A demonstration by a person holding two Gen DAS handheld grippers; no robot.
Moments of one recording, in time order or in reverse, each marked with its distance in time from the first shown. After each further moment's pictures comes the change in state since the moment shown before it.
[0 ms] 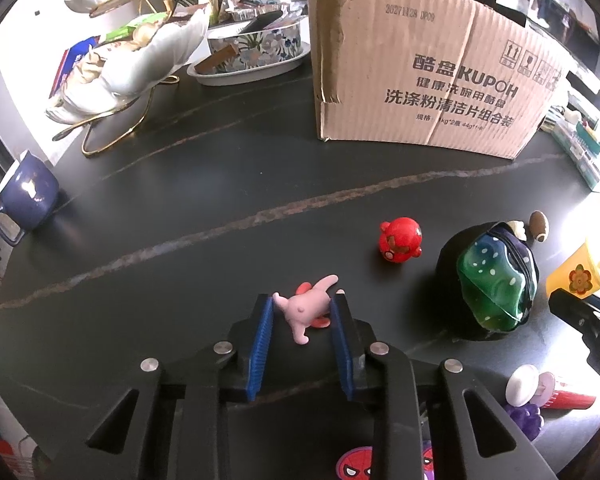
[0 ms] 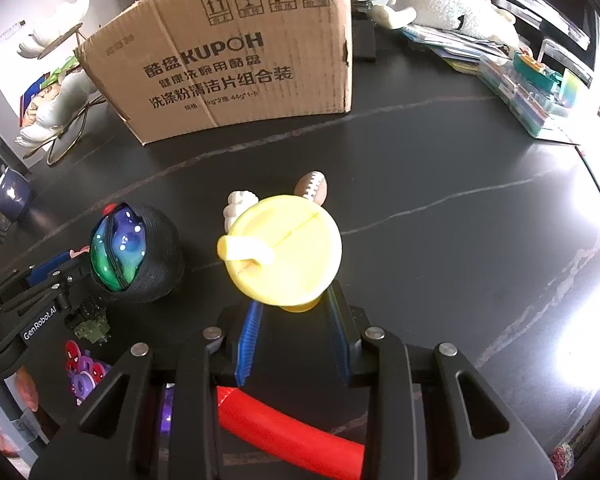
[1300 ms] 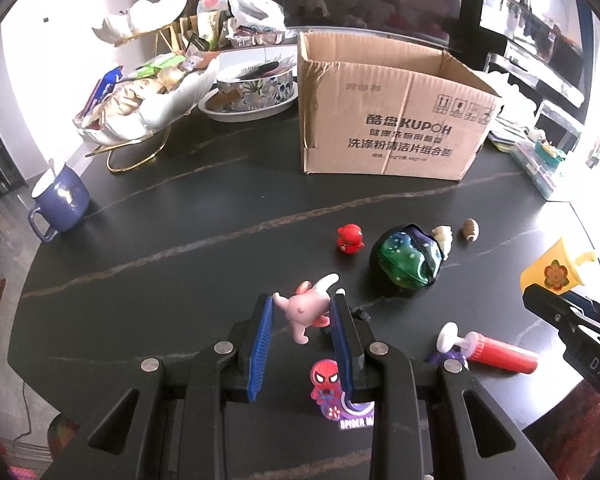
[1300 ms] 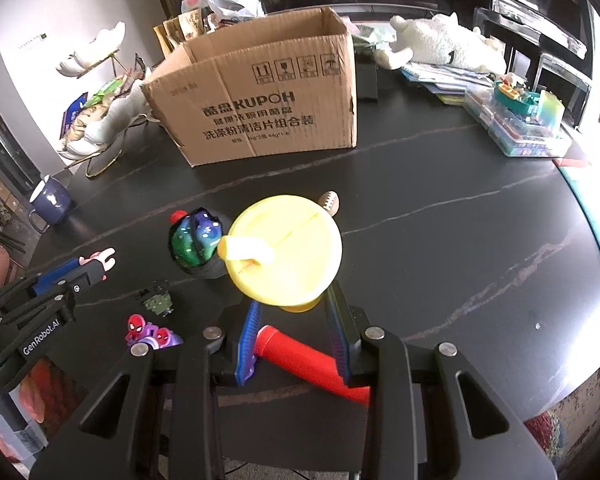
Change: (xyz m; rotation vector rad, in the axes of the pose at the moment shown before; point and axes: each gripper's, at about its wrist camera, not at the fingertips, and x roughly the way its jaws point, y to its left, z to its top) left arm -0.095 -0.005 -0.023 -0.002 -0.090 -0.036; right arm -0.080 0.014 -0.016 -0.015 -0.092 0.045
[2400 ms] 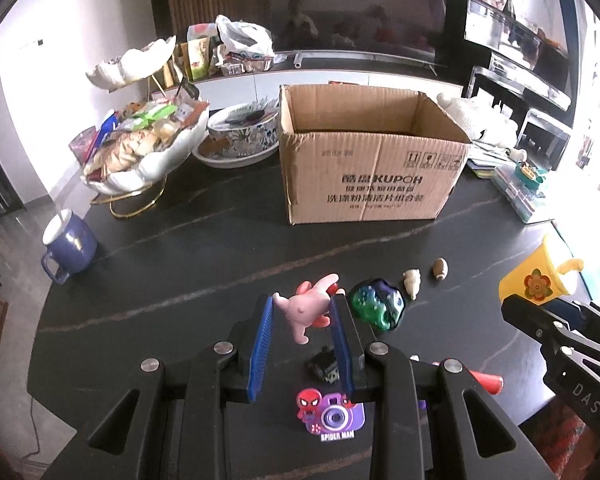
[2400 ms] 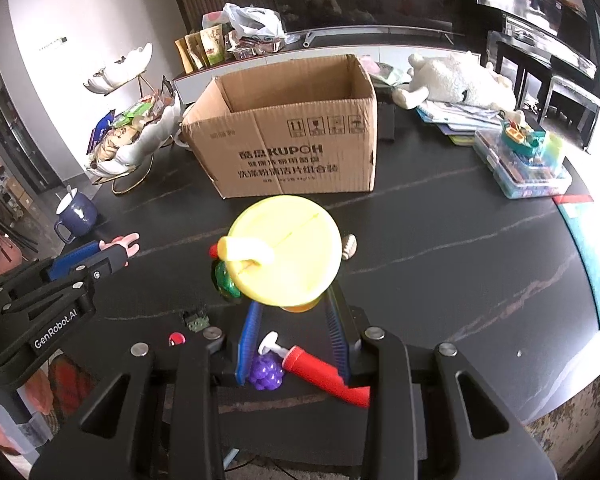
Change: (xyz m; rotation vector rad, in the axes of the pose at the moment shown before) left arm -0.038 -0.015 0.043 0.040 -0.066 -0.017; right arm -0.040 0.016 0.036 -0.038 -0.051 0.044
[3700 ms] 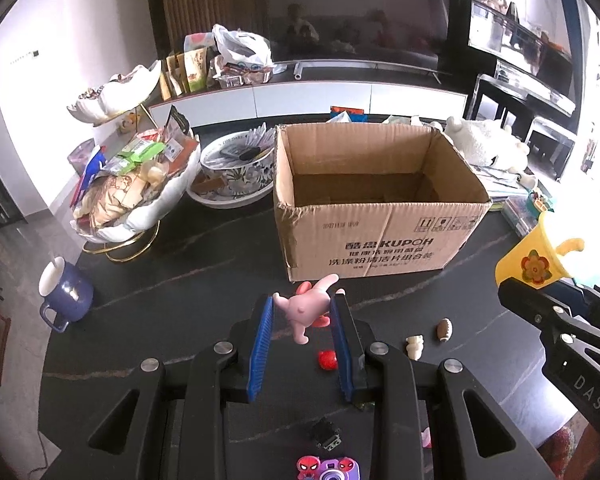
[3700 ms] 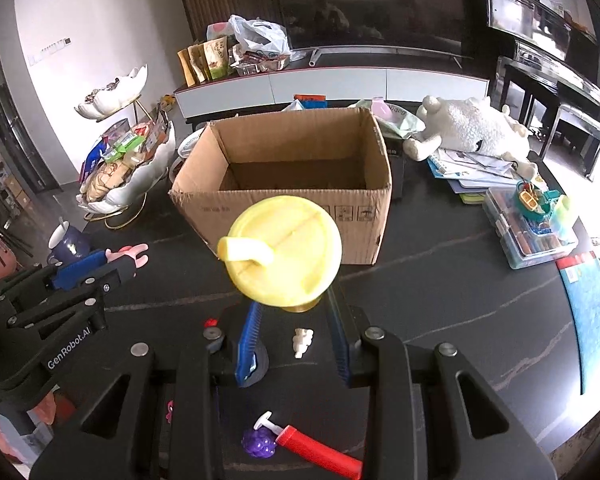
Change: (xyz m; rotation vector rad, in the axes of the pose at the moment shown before) left arm 0.023 -0.006 0.072 0.005 -0.015 0.014; right arm 0.015 0.004 0.084 -0.042 -0.043 -0.016
